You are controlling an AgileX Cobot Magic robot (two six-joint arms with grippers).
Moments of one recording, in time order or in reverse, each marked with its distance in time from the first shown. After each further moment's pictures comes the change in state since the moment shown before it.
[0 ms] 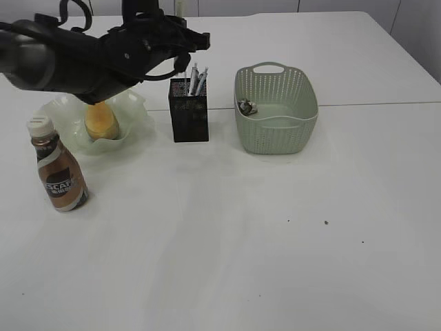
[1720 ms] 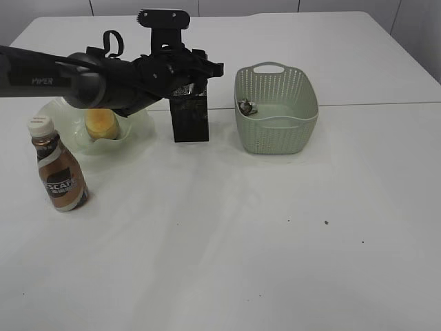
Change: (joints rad) left arm 0.028 0.266 -0.278 -0.028 0.147 0.000; right arm 0.000 0.000 0.000 0.000 0.000 0.000
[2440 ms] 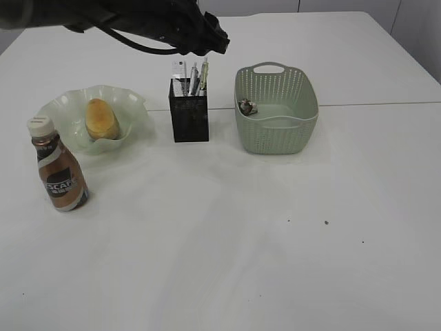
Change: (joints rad) left arm 0.000 -0.261 -0.002 0.141 0.554 0.183; right arm 0.000 0.000 0.000 0.000 0.000 0.000
